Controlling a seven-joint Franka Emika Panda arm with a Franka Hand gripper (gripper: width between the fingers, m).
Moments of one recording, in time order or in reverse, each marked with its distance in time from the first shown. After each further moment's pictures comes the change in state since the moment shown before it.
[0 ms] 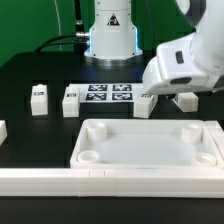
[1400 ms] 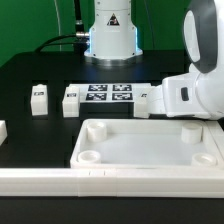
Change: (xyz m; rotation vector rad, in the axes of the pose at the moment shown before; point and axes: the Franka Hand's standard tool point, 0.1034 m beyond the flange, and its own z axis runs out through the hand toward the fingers) arm 0.012 -0.005 0.024 -0.008 -0.205 -0.011
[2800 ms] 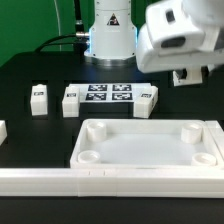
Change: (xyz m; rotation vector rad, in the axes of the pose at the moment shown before) arm -0.046 0.024 -0.111 0.092 0.403 0.008
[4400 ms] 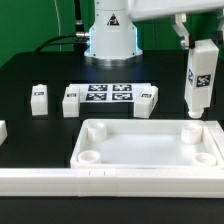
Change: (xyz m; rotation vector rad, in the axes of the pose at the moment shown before) arm 0.033 0.022 -0.119 -0.036 0.891 -0.096
